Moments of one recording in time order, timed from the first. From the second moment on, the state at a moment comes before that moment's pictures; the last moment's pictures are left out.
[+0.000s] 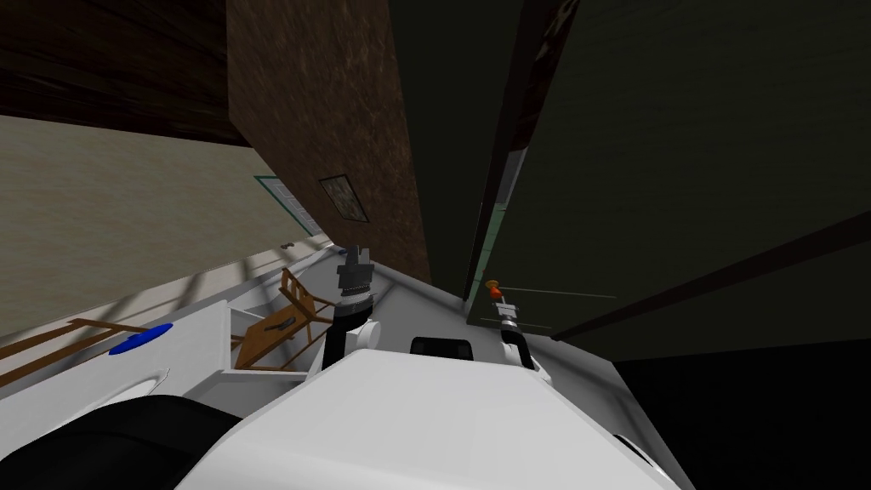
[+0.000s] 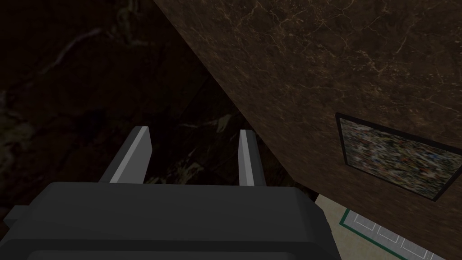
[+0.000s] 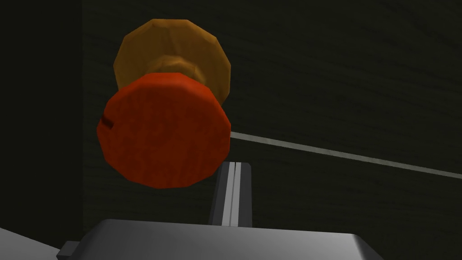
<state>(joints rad) 0.03 -0.27 0.13 -0.79 -0.55 -0.82 -1.13</state>
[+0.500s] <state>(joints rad) 0.05 -0.27 0.14 -0.84 -0.58 -0.79 -1.19</state>
